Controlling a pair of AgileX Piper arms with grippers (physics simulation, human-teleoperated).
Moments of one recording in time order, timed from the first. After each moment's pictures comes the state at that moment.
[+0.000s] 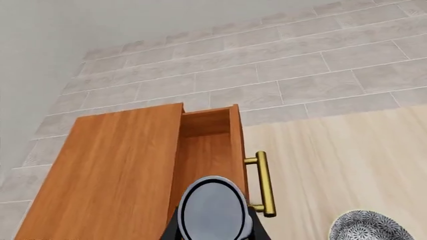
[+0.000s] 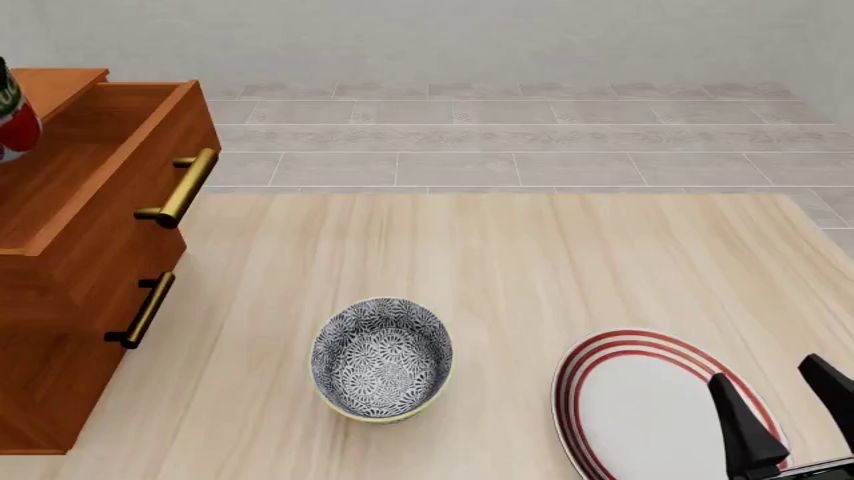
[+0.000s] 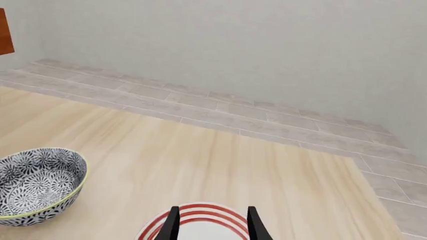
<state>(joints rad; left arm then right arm) 0.08 0.94 -1.39 0.86 0.22 0.13 0.02 -0.07 0.11 -0.16</state>
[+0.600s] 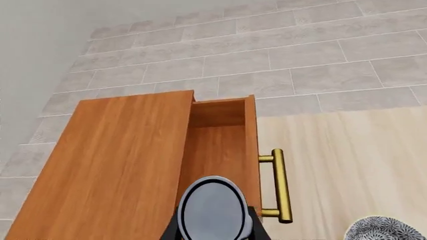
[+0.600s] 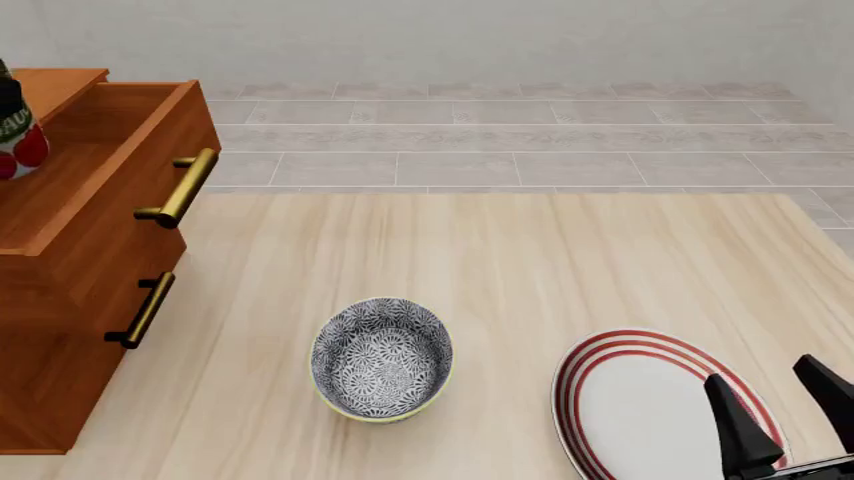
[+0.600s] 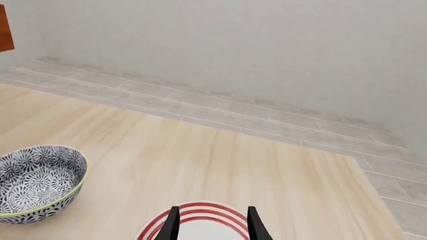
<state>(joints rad) 0.14 1.00 -1.34 0.81 0.21 0.14 0.03 -0.06 0.09 -0.16</state>
